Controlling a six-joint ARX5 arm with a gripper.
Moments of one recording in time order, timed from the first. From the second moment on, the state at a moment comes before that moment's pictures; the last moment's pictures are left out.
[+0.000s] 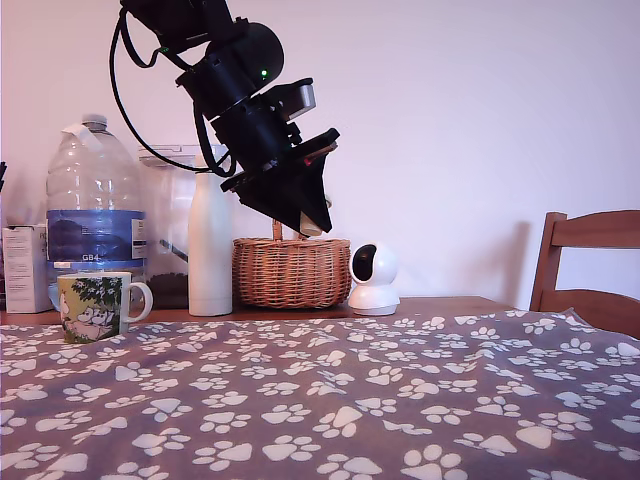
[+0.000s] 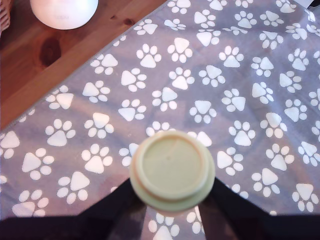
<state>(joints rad) -0.51 2.09 1.83 -0.66 0.29 0.12</state>
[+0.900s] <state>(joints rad) -0.54 2.03 1.62 -0.40 0.27 0.11</state>
